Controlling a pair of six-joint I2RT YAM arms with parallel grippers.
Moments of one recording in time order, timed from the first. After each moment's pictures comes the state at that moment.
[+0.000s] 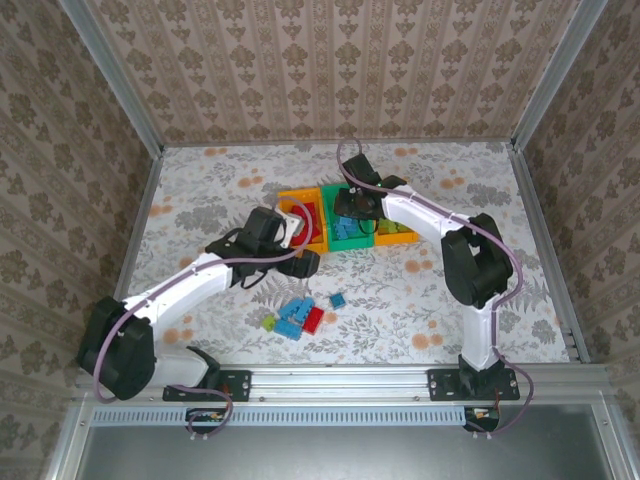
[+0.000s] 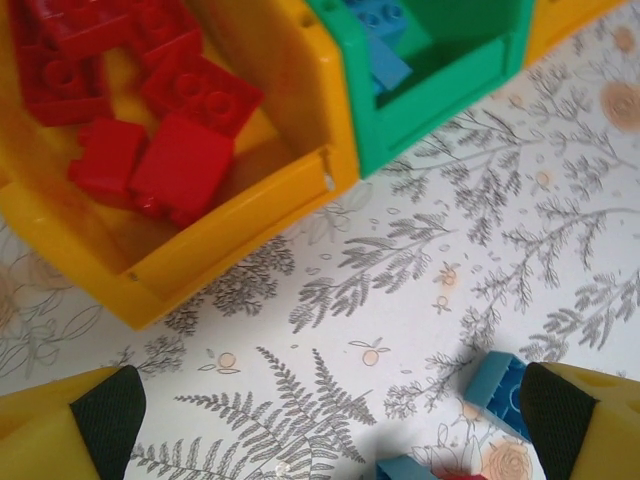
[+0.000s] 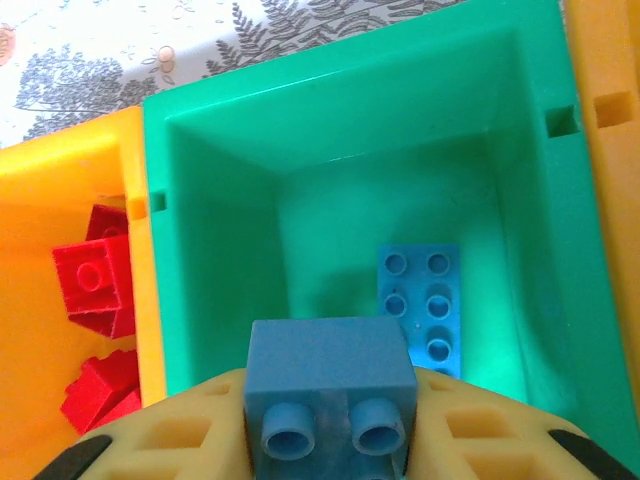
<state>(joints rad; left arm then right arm) -0.66 1.31 0.85 -0.41 0.16 -0.18 0.51 2.00 1.58 -0.55 0.04 0.63</state>
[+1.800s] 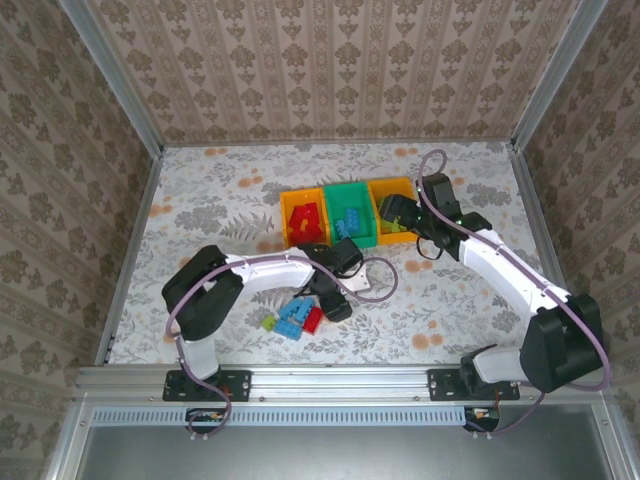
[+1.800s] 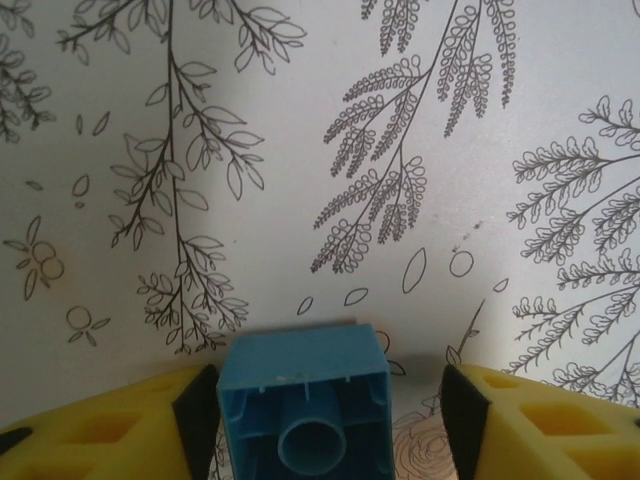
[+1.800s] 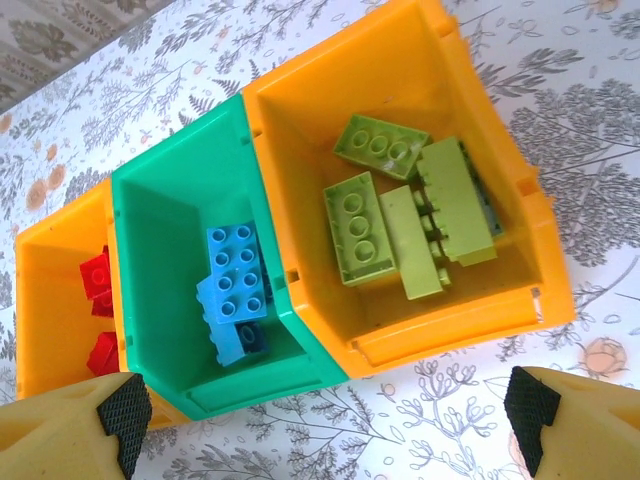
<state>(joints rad) -1.01 1.83 1.14 -0.65 0.13 0.27 0.32 1.34 1.01 -0.43 0.03 0.67</state>
